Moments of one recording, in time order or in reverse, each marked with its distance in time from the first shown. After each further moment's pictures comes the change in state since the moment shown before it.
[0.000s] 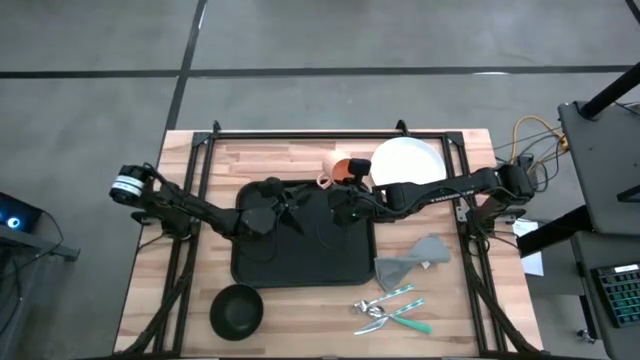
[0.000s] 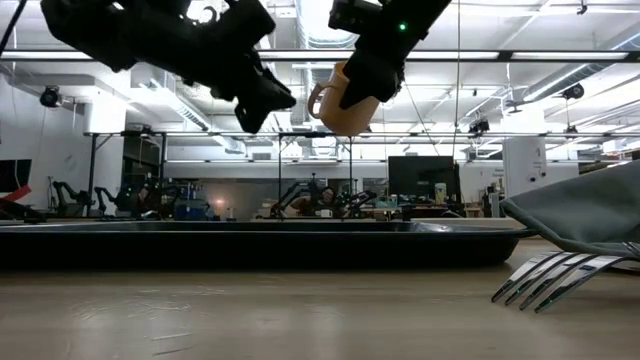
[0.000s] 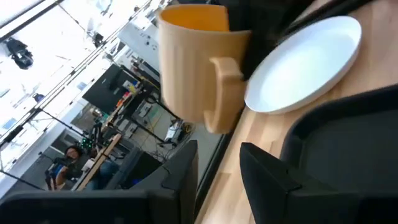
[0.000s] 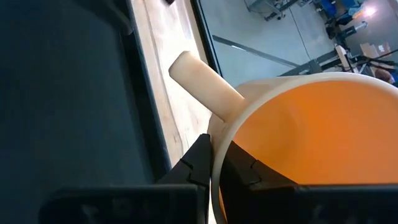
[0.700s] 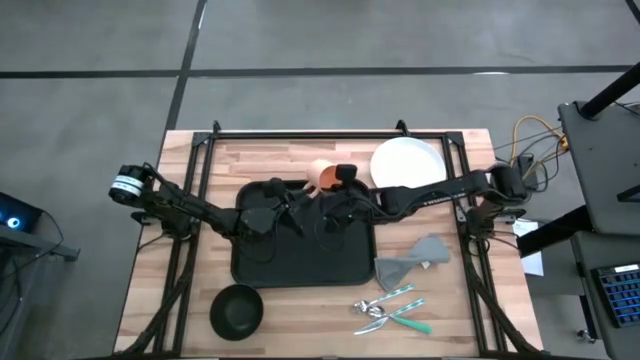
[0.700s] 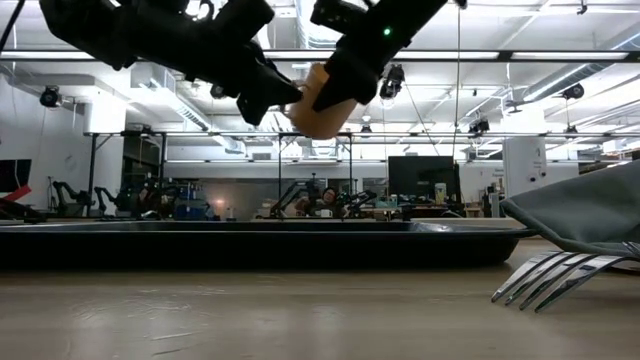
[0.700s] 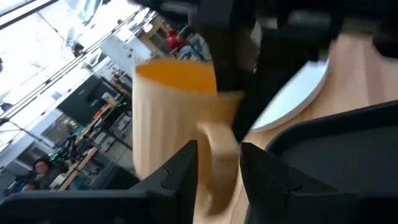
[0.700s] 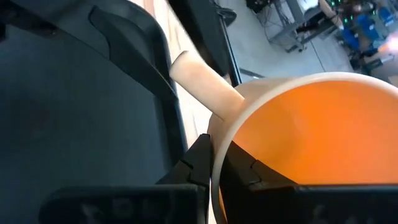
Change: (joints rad) left arm -0.001 -0.004 0.001 0.006 0.110 -0.048; right arm 0.000 0.055 -0.023 0.215 -0.125 -0.118
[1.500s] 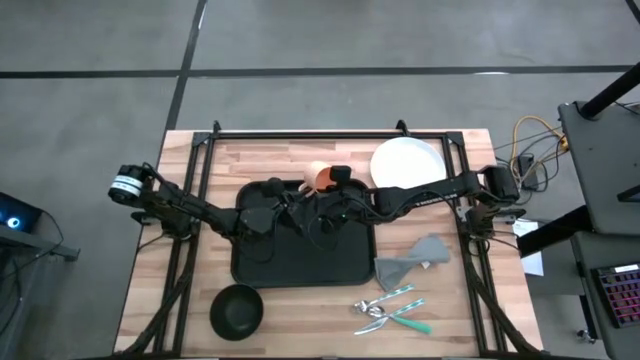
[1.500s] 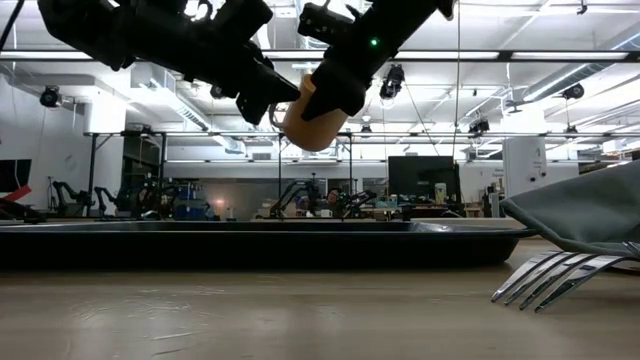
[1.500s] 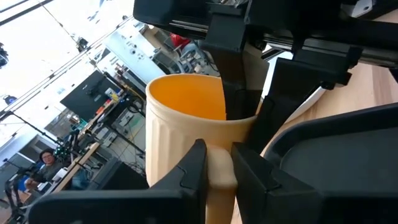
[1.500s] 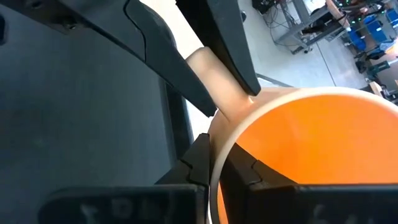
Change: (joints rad) left arm 0.000 -0.001 -0.007 0.002 -0.018 -0.016; right arm -0.001 0.053 0.034 0.016 -0.032 -0.002
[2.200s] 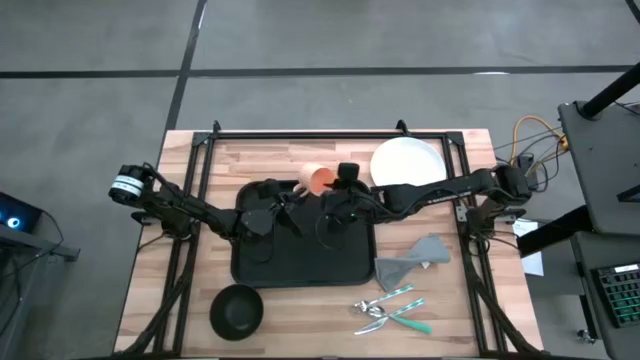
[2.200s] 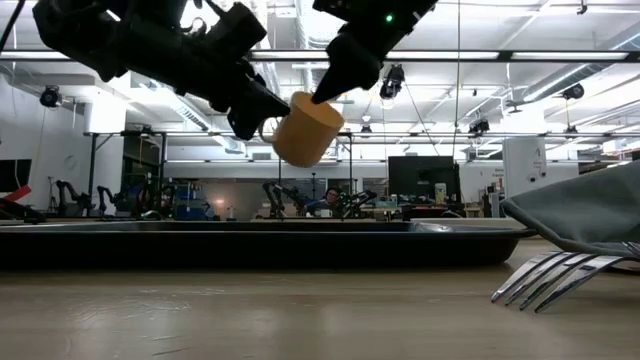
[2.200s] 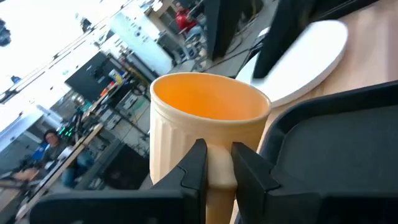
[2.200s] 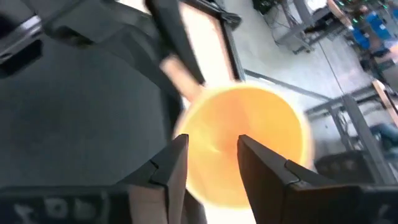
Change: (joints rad) left arm -0.002 0.001 -0.045 -0.014 -0.073 -0.082; right arm 0.009 -0.092 0.002 -0.115 0.018 0.054
